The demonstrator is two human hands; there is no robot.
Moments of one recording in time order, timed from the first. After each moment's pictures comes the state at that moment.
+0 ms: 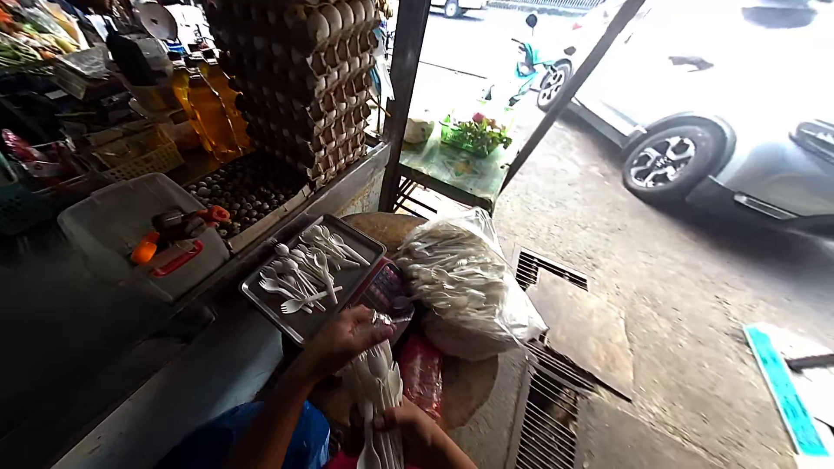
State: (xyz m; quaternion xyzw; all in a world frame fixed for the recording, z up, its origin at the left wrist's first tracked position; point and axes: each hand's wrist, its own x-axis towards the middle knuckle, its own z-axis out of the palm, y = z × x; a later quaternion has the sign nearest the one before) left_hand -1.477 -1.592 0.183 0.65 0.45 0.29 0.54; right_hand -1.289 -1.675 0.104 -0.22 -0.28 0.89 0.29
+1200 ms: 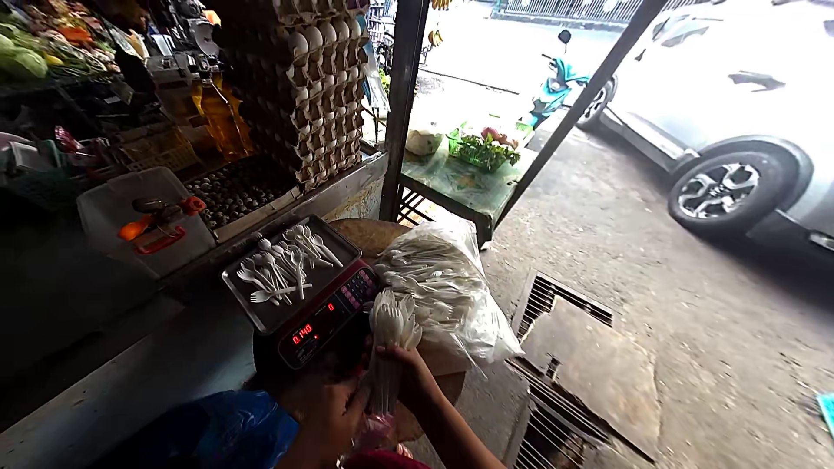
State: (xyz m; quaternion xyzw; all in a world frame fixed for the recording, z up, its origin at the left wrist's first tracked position) left_hand -1.349 -1.686 0.154 0.59 0.64 0.24 0.43; right_hand -1.195 -1.602 0.131 -0.27 -0.26 0.82 0.44
